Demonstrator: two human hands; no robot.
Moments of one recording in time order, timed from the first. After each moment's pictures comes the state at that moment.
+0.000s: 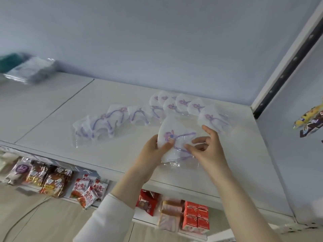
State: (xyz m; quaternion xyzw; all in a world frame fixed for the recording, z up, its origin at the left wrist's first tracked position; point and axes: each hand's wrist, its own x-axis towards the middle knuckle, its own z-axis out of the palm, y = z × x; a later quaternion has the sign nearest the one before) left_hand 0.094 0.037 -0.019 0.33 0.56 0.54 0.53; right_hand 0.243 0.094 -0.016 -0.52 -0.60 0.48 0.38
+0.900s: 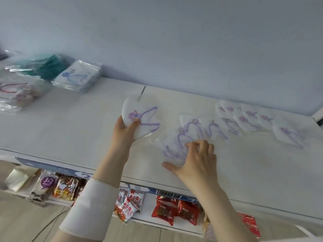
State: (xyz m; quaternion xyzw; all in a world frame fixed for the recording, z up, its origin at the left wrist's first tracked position) left_hand -0.240 0.037 -0.027 0.25 0.56 0.67 0.41; right_hand -0.052 0.026 -0.021 -0.62 -0.78 0.03 0.06
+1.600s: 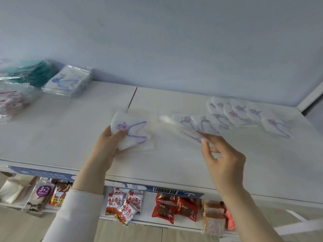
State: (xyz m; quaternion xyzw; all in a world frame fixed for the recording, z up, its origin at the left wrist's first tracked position) left_hand -0.262 0.014 -0.031 0.27 0.58 0.61 0.46; right_hand 0.000 0.022 -0.011 -0.41 -0.75 -0.03 0.52
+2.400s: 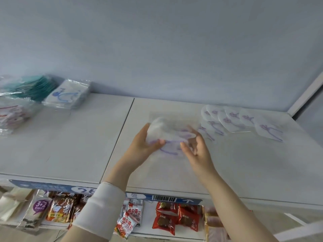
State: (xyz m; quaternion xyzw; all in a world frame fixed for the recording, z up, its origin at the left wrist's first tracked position) left_hand -0.209 0.034 -0.018 0.55 0.48 0.54 0.42; right_hand -0.028 0.053 -0.030 -0.39 -0.65 0.46 0.47
